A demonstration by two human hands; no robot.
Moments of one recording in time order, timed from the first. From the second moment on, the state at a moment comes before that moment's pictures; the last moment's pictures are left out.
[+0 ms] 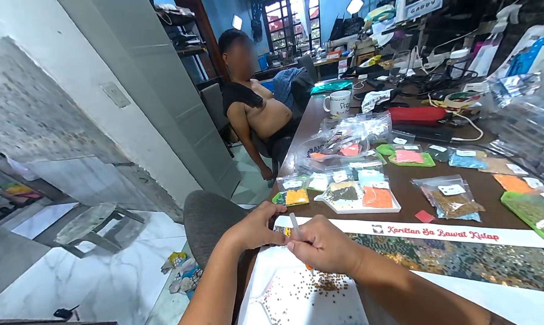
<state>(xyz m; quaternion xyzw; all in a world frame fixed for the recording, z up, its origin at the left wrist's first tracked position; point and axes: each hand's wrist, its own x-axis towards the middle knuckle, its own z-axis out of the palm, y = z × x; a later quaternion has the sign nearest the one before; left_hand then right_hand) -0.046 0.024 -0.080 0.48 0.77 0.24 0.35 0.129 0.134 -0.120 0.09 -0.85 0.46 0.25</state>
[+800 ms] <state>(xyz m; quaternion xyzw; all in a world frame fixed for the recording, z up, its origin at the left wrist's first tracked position) -0.037 0.023 -0.073 0.42 0.76 0.29 0.41 0.120 0.139 -0.118 -0.09 -0.80 0.50 0.32</state>
